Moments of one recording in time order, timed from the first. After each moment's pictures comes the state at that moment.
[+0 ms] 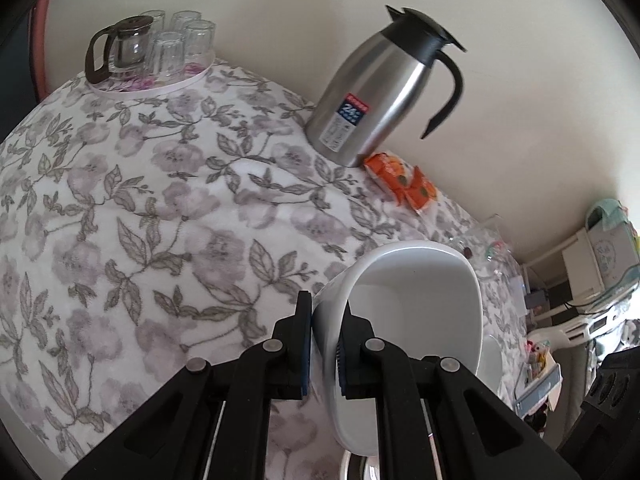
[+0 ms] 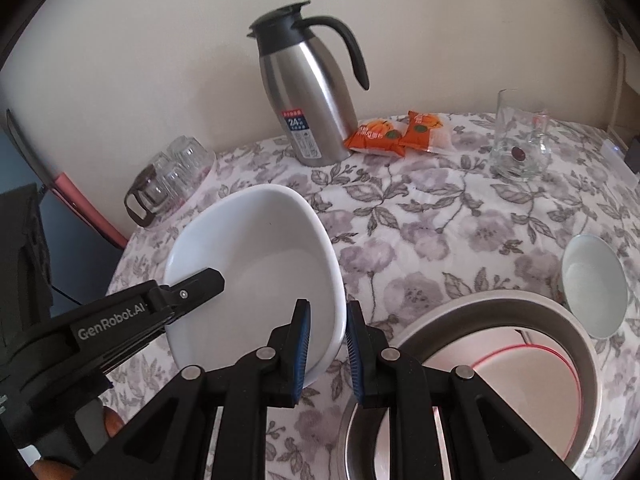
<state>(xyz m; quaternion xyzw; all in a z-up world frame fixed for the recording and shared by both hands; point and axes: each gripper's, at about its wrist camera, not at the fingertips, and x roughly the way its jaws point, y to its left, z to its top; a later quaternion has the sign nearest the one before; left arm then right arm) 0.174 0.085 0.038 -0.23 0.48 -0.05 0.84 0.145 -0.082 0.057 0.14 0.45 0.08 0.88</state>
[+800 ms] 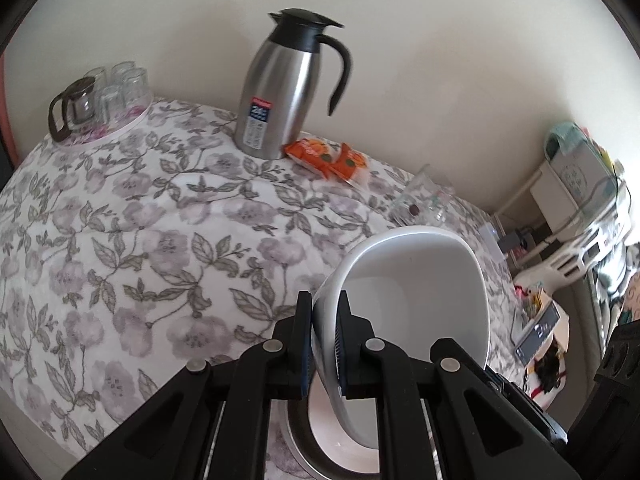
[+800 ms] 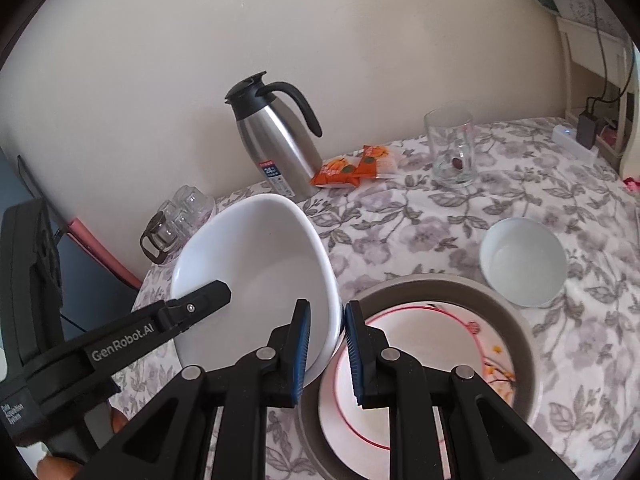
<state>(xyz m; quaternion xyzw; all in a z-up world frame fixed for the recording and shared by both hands) 0.121 0.003 0.084 -0.14 0.46 -0.11 0.87 0.071 -0.164 0.086 0.19 0.40 0.07 0.90</state>
